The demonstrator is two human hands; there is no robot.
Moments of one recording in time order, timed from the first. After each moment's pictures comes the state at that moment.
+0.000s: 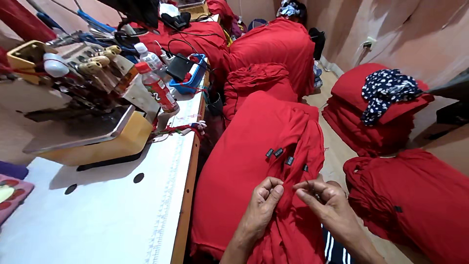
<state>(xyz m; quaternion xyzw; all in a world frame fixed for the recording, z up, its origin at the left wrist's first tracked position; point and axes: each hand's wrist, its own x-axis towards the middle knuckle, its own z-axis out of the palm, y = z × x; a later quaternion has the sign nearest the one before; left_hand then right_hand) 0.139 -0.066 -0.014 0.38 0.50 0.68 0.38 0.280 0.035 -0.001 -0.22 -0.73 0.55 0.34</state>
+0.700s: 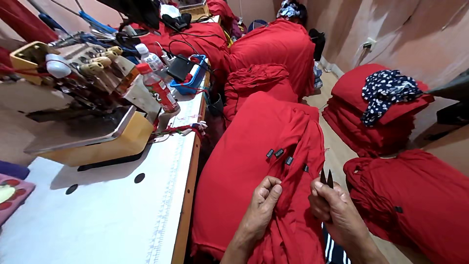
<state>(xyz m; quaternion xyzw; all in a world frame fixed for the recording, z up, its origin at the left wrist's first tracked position) 0.140 -0.066 -0.014 0.38 0.50 0.68 0.37 0.278 0.031 0.005 -0.22 -0.50 0.77 0.33</state>
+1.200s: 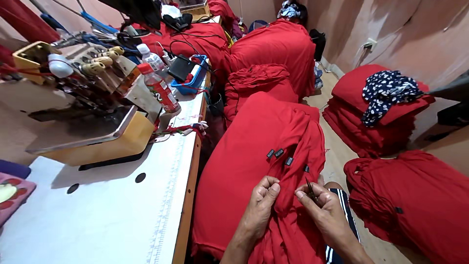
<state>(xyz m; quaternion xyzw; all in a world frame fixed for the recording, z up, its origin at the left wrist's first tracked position) 0.140 -0.066 -0.010 0.31 0.49 0.70 0.41 0.272 0.021 -0.011 -0.24 -0.65 0.62 0.36</state>
